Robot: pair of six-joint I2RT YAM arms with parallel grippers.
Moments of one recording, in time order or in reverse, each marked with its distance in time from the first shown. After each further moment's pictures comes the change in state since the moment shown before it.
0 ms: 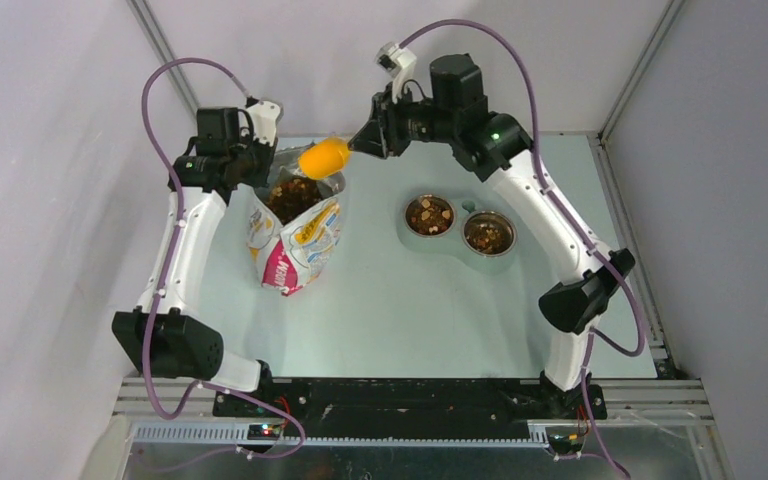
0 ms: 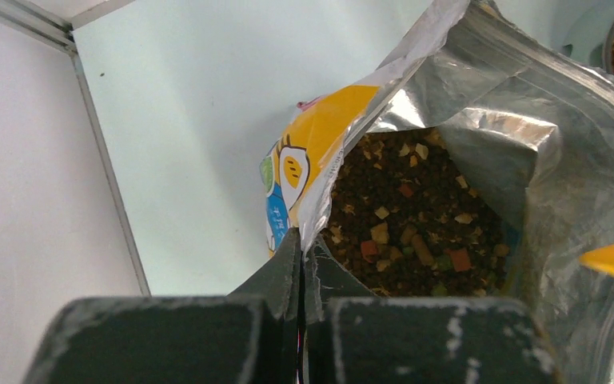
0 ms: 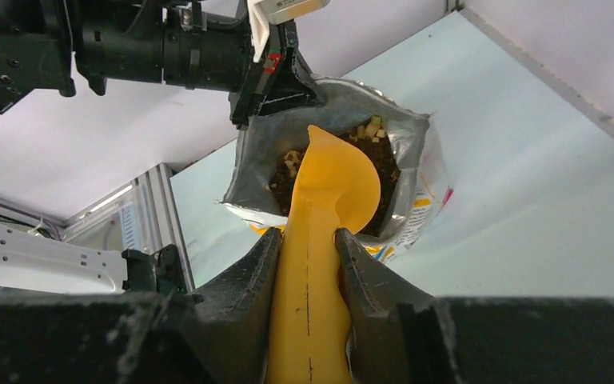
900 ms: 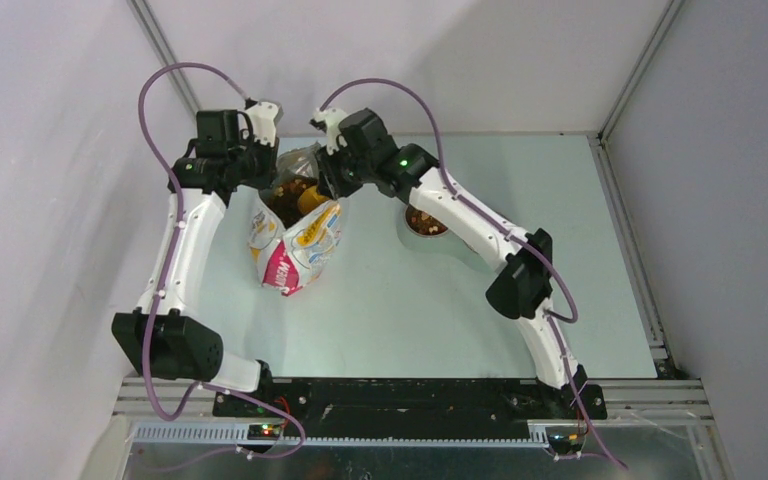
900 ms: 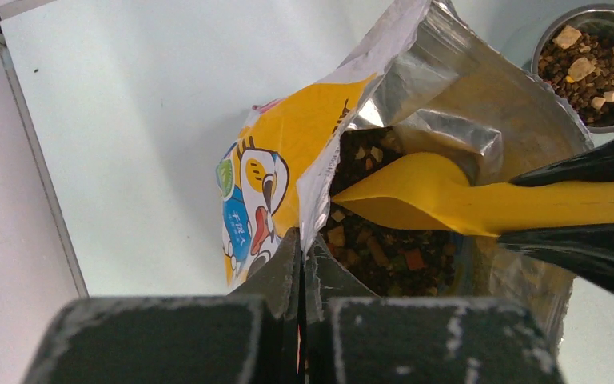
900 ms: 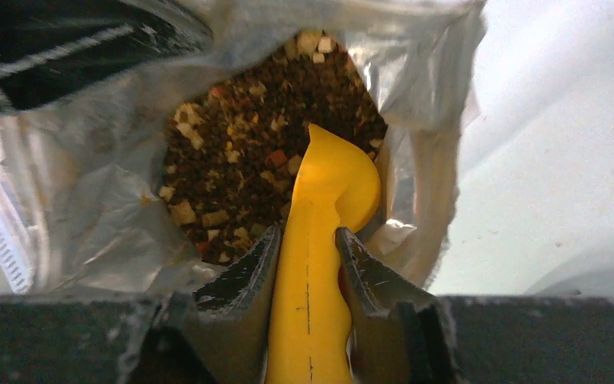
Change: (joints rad) left arm 0.002 -0.004 -0.011 -0.005 0.103 -0.090; right arm 0.192 0.319 0.099 -0.068 0.375 0.013
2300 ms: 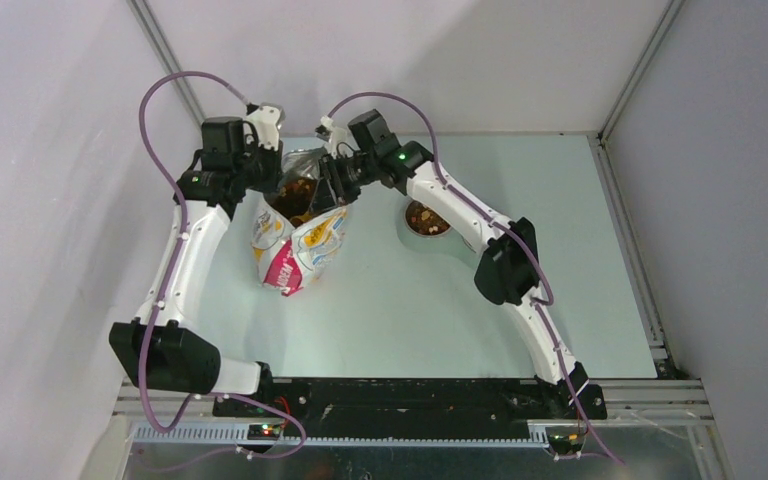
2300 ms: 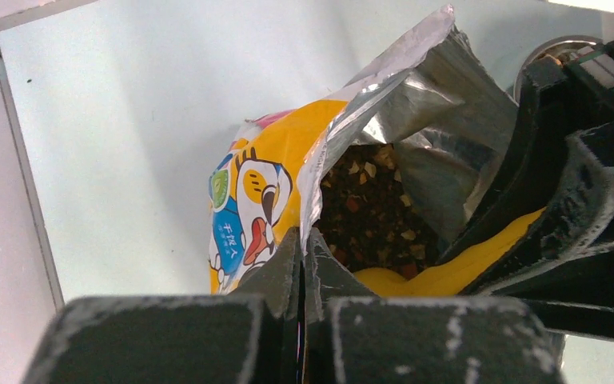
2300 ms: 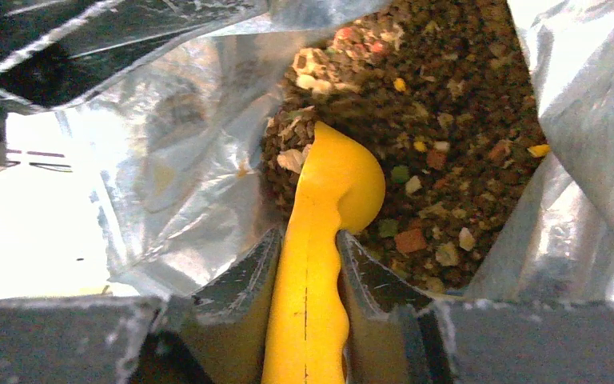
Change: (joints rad) left arm -0.032 -0.068 -0.119 0.124 -0.023 -0.063; right arm -0.070 0.163 0.059 0.001 -0.532 0.177
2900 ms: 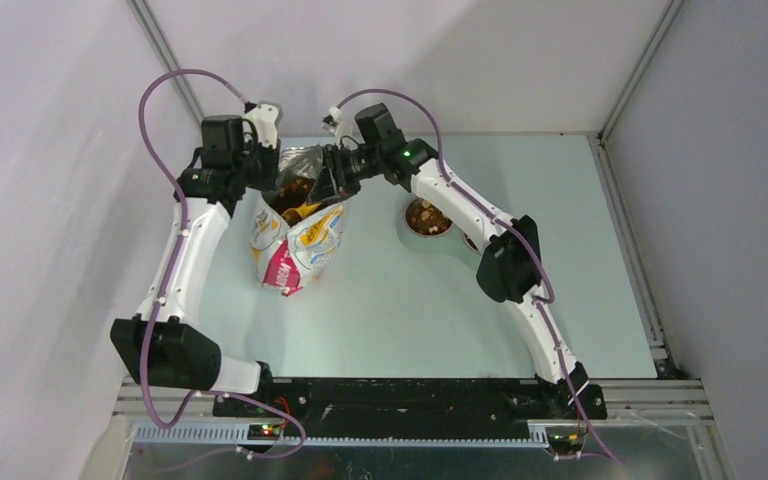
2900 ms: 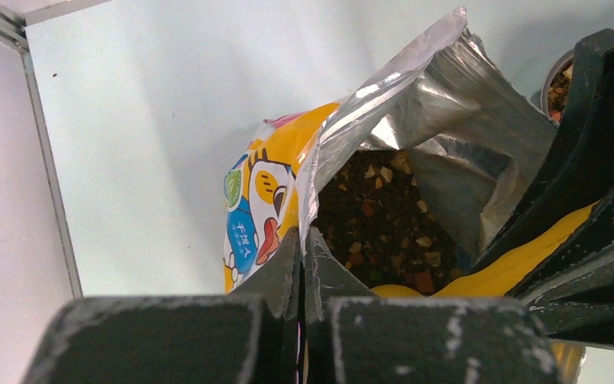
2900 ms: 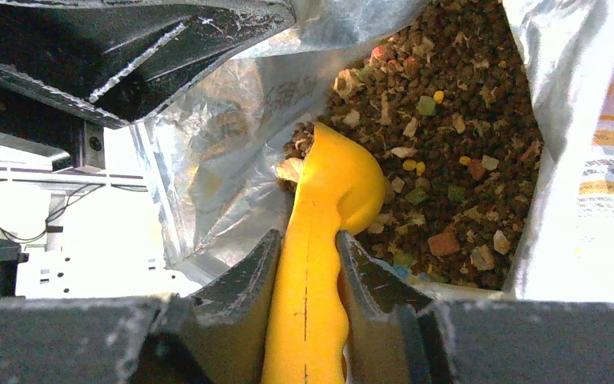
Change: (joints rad) left arm 0.008 0.019 0.014 0.003 -0.042 0.009; right arm -0.029 0.000 -0.015 0.111 -0.098 0.200
